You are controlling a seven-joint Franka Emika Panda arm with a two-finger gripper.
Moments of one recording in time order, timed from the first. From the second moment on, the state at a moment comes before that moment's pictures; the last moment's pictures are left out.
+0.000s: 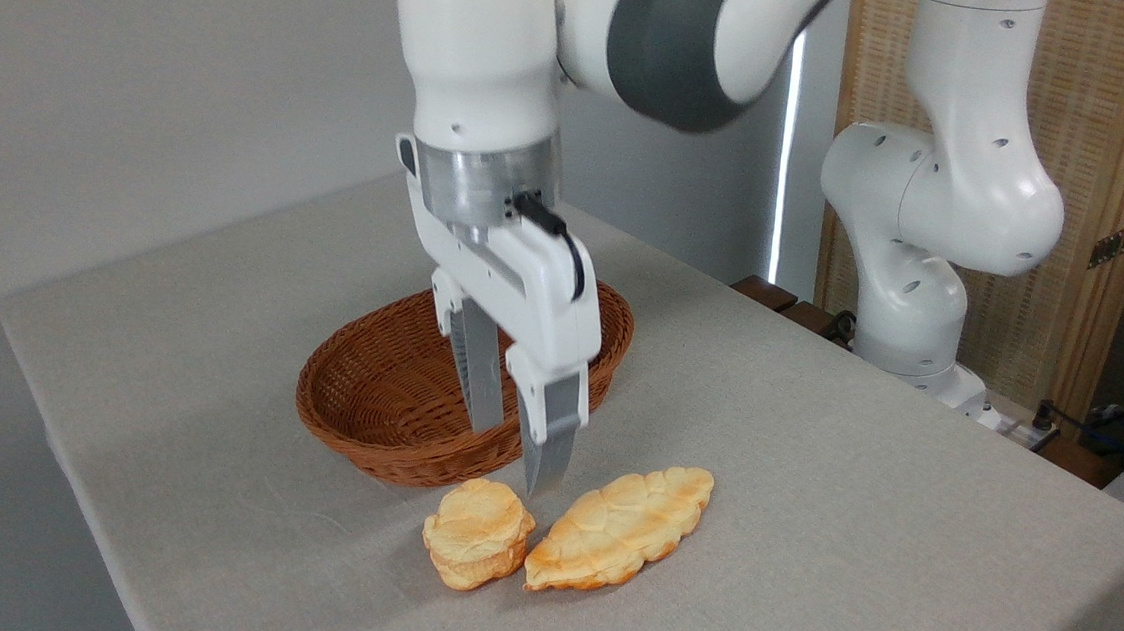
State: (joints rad) arm -0.01 -0.08 0.07 -1.99 0.00 1.96 0.96
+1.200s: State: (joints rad) arm -0.03 0.07 0.06 -2.01 0.00 2.09 1.43
